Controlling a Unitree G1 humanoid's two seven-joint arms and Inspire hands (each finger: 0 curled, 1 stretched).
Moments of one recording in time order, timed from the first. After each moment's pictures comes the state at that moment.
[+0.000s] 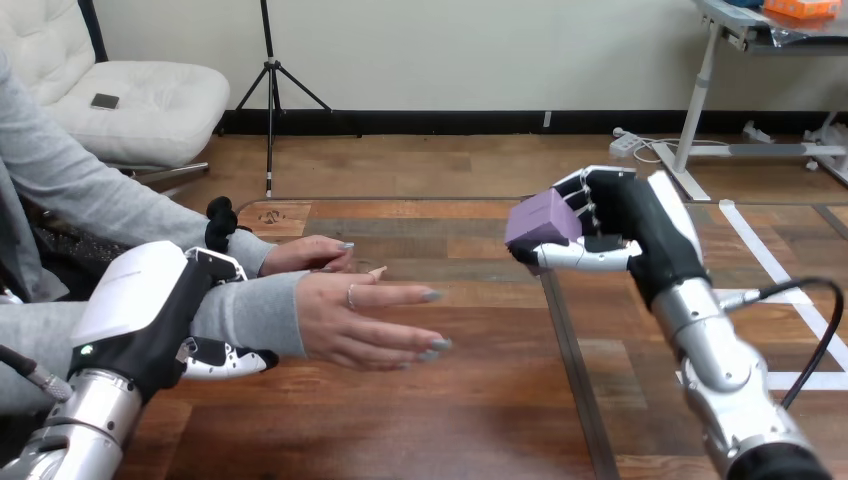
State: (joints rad) left arm 0.01 0.57 -0.02 0.12 0.56 -0.23 0.04; right arm -0.56 -0.28 0.04 0.96 -0.07 -0.48 0.02
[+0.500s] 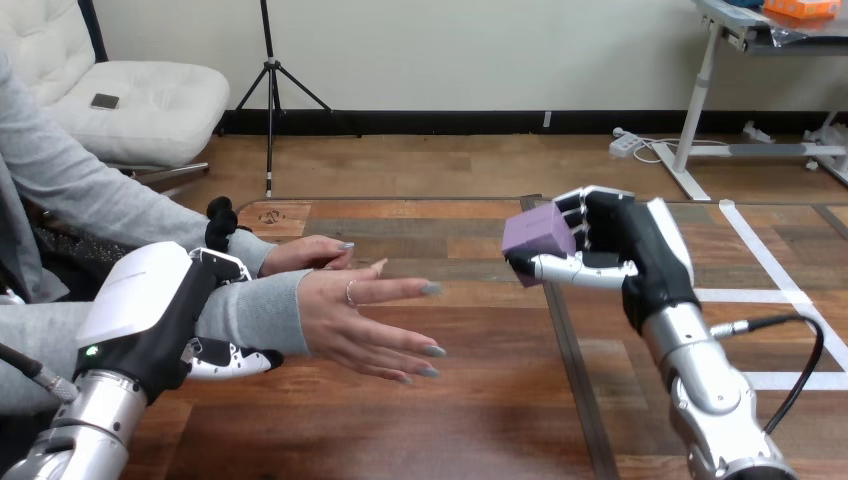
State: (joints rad) left arm 0.01 0.55 -0.02 0.12 0.58 -0.23 0.05; right arm -0.52 -0.23 0.00 0.96 -0.01 -0.48 0.05
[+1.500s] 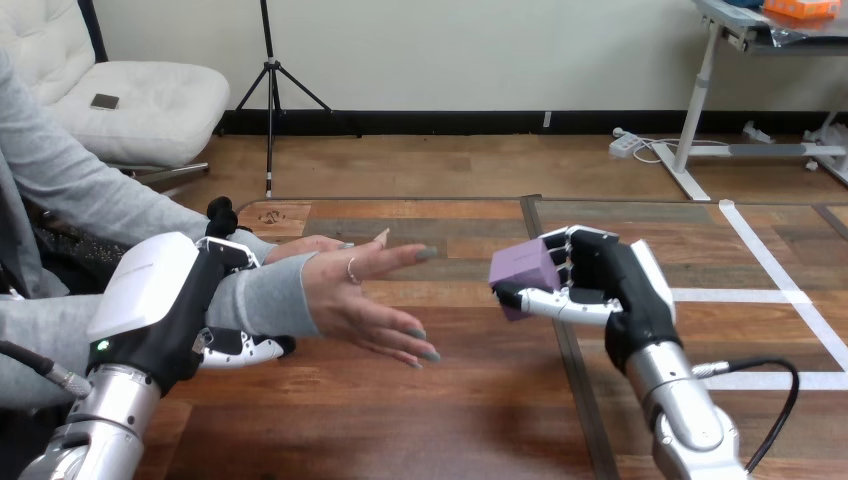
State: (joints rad) left arm -0.01 0.50 -0.02 0.12 0.58 -0.23 0.08; right arm -0.44 -0.16 -0.02 0.95 0.00 -0.48 0.08
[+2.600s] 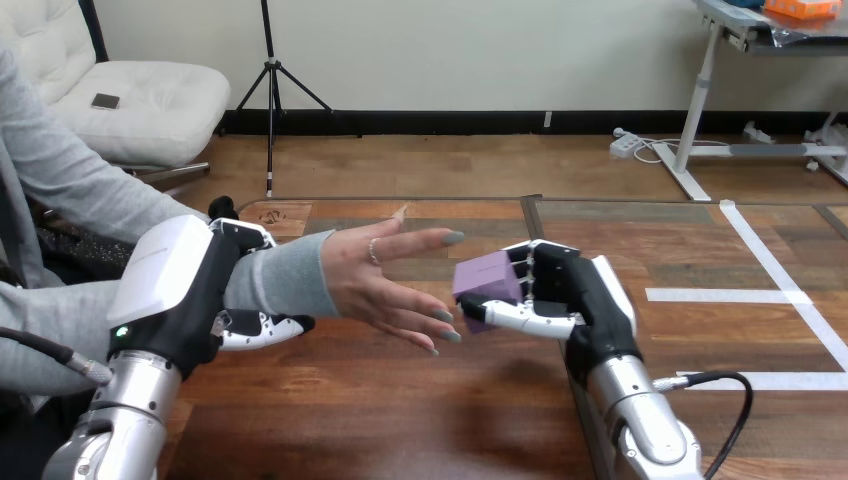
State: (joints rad) left arm -0.05 0.44 -0.03 0.12 0.59 -0.23 0.10; right arm -0.39 -0.07 -0.02 0.88 0.00 -0.45 0.10
